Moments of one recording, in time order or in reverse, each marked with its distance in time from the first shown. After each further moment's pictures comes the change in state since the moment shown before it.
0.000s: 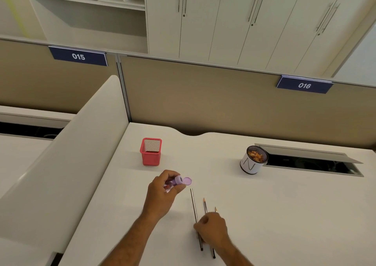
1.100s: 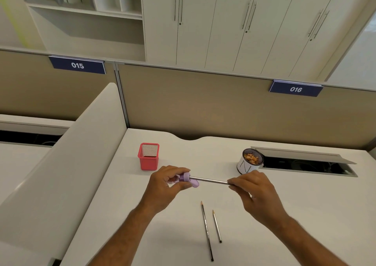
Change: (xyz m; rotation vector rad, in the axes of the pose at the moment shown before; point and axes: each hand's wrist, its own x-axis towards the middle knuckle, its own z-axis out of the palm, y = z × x) left_hand 0.002 0.051 -0.014 0.000 -0.153 0.267; right_hand -0.032 -0.034 -0.169 -0.384 0.613 -1.179
